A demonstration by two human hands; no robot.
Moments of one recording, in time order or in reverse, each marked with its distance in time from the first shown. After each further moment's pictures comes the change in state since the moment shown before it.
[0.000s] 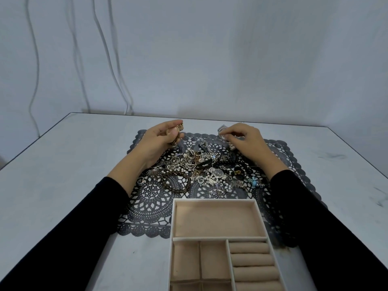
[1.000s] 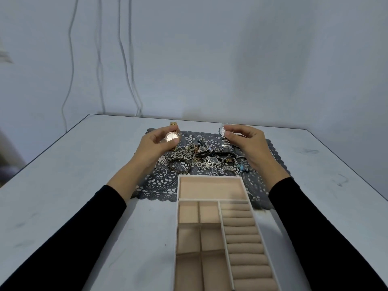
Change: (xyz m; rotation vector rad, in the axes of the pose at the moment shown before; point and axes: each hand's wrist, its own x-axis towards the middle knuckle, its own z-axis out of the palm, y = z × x) left_hand -0.096 0.025 0.010 0.101 0.087 0.139; right_hand -0.076 -0.080 -0.019 0.566 0.153 0.210
